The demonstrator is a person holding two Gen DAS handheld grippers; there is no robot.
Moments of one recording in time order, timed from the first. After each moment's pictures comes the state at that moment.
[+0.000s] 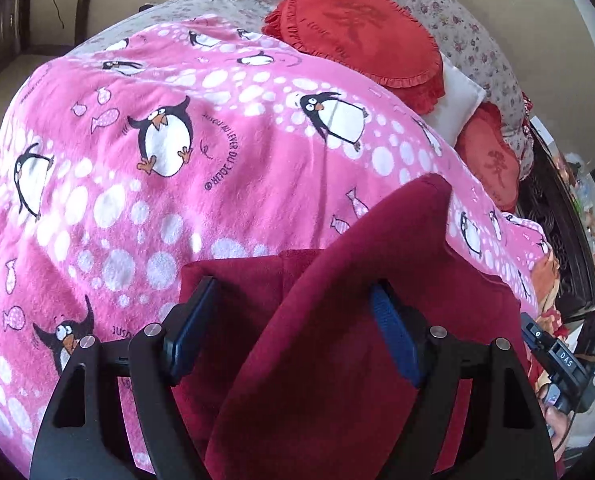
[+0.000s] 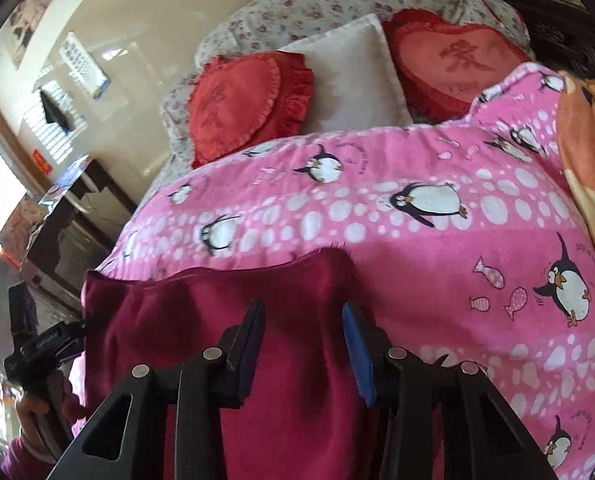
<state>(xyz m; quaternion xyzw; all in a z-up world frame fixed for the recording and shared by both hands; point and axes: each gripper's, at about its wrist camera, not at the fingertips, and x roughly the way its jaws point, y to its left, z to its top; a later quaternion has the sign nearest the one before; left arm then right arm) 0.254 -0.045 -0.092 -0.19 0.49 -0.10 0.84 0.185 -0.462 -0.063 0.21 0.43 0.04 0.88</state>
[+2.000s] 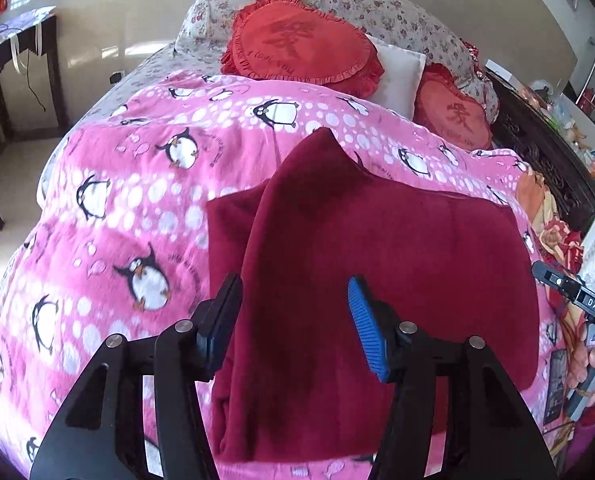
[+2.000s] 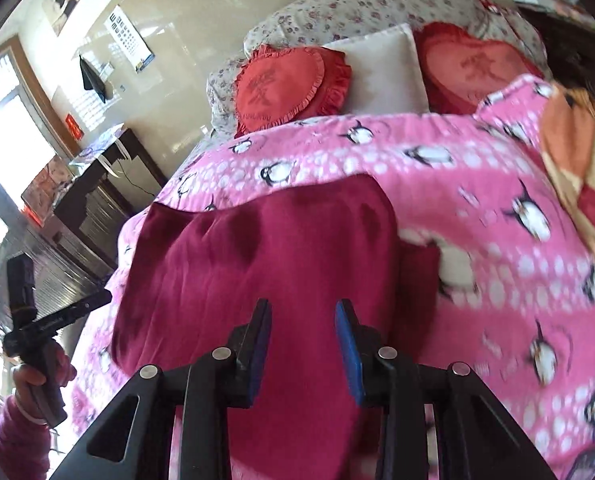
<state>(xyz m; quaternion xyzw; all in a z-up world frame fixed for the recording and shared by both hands) 0.156 -0.058 -0.047 -0.05 0.44 -0.14 0.88 0.090 -0.411 -0.024 0.13 0.42 0.10 0.89</state>
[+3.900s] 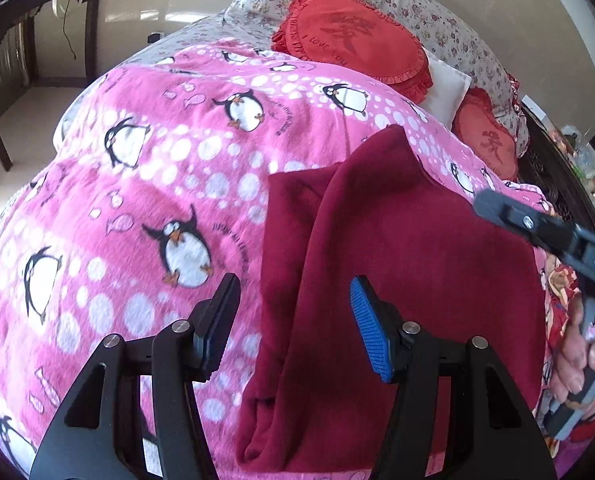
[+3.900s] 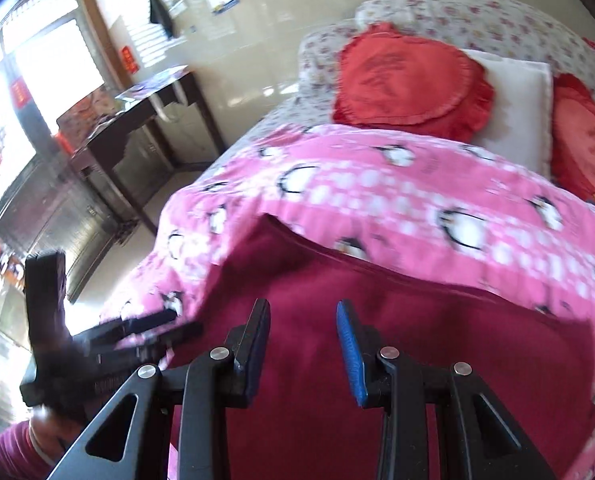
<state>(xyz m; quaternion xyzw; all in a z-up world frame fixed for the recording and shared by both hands) 0.155 -0.009 -0.082 -0.14 0.47 -0.10 0.87 0.196 -0.228 -0.012 0.06 0.44 0.23 0.87</state>
